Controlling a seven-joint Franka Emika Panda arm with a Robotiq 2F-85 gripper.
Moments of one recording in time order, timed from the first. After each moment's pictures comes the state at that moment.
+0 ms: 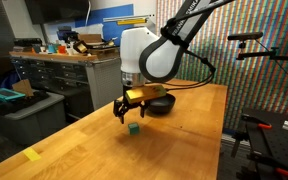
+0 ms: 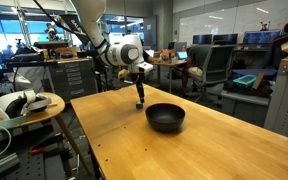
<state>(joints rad) 0.28 0.62 0.01 -1.91 -0.13 2.64 0.88</state>
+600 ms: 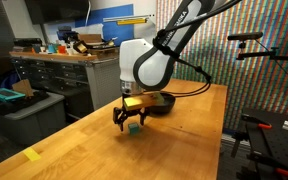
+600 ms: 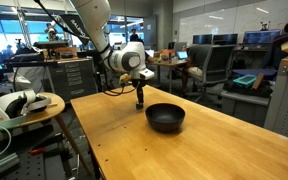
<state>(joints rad) 0.28 0.71 0.01 -1.85 -0.01 2.64 0.83</state>
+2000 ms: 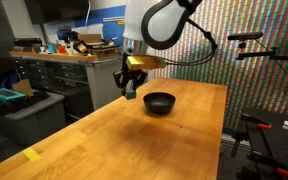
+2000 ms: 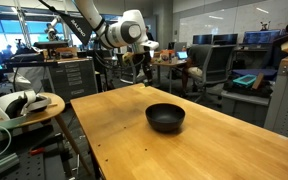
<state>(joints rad) 0.31 0.43 -0.09 -1.96 -0.11 2.64 0.82</state>
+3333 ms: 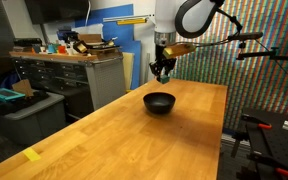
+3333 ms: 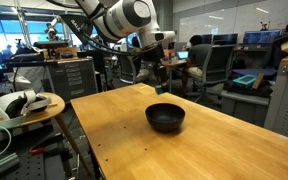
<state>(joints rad) 0.12 0.22 -0.13 -2.18 -0.37 2.52 0.78</state>
